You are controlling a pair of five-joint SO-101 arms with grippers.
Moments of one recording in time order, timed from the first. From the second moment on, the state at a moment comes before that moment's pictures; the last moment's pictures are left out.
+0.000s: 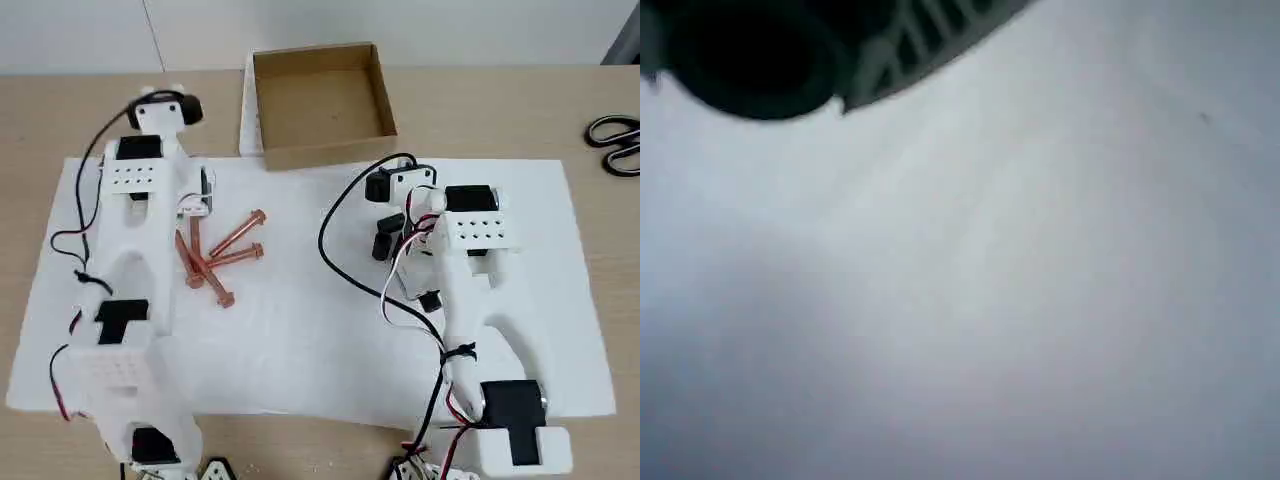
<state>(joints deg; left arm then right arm) -7.0 27.0 -14.1 79.5 7.8 -6.0 -5.6 18.5 85.0 18.8</state>
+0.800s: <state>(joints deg) -7.0 33.5 -14.5 74.1 9.4 -6.0 -5.6 18.5 85.0 18.8</state>
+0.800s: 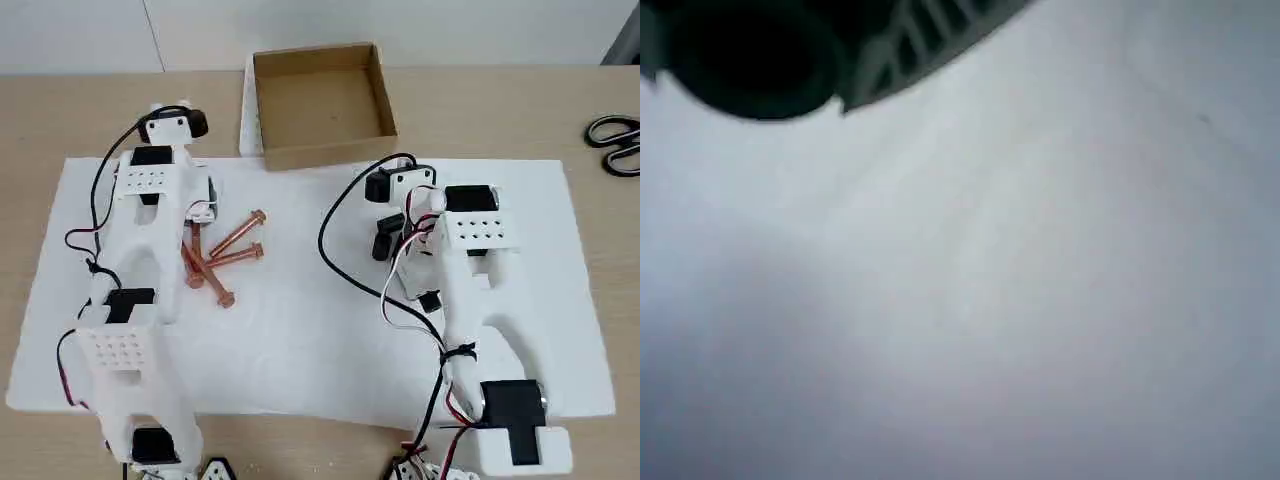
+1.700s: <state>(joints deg) -5.0 30.6 -52.3 99.4 9.4 -6.0 -5.6 6.3 94.0 18.8</state>
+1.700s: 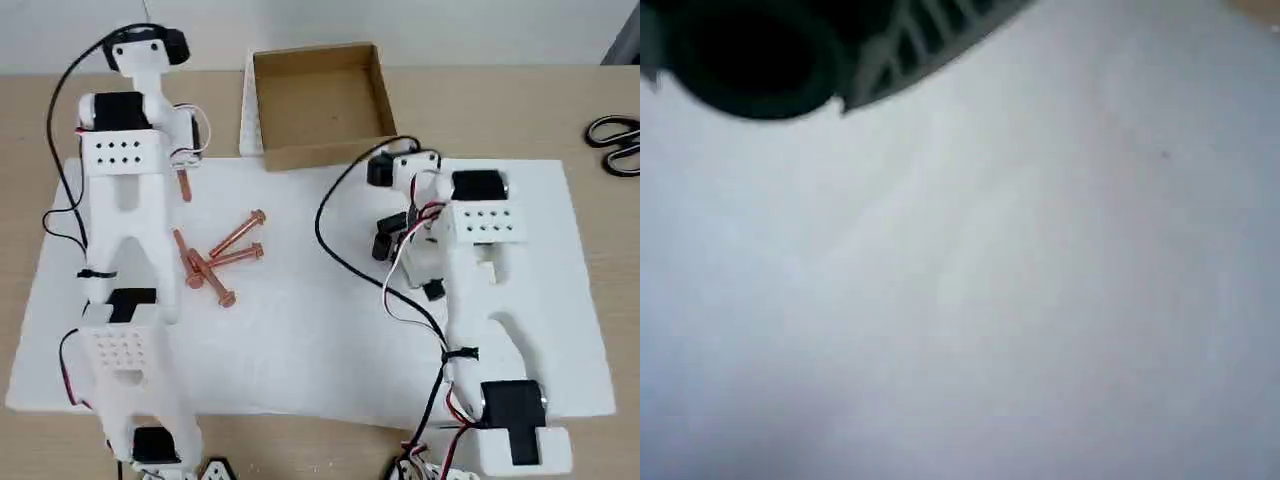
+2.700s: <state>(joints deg) 4.7 -18.8 -18.2 97.8 9.4 -9.3 -59.7 26.2 86.0 18.8</state>
